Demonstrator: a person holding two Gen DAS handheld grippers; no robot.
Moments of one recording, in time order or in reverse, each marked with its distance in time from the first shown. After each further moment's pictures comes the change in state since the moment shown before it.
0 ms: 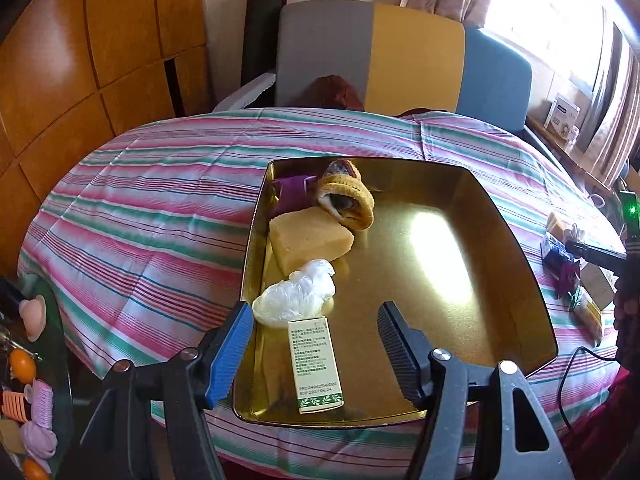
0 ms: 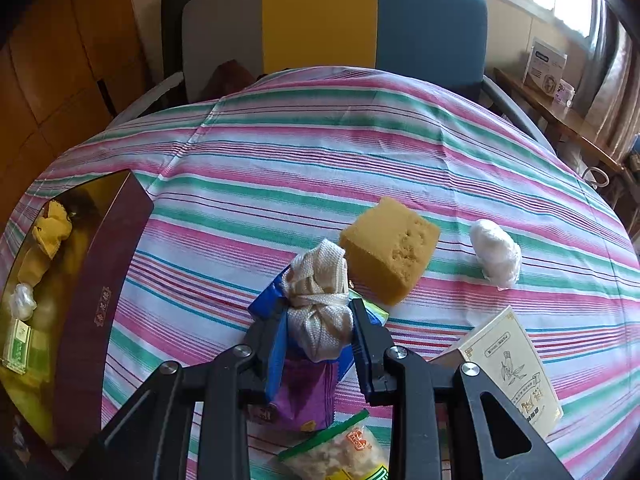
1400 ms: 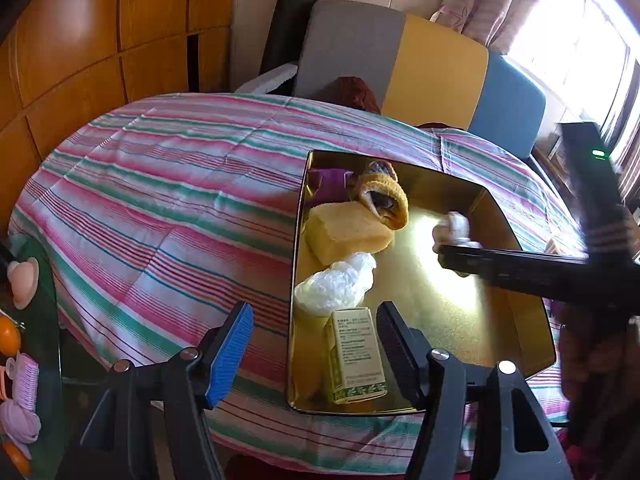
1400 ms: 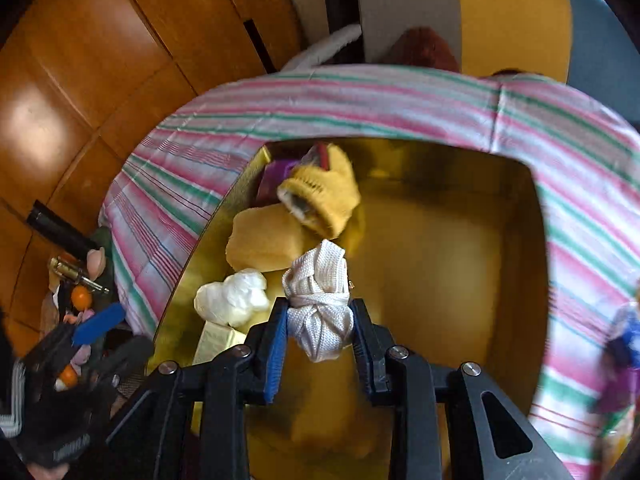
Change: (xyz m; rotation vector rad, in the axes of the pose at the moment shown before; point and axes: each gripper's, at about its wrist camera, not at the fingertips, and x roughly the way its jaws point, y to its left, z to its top) left arm 0.003 0.058 -0.010 -0.130 0.013 -0.066; right arm -0.004 0.295 0.009 -0.187 0.153 0.403
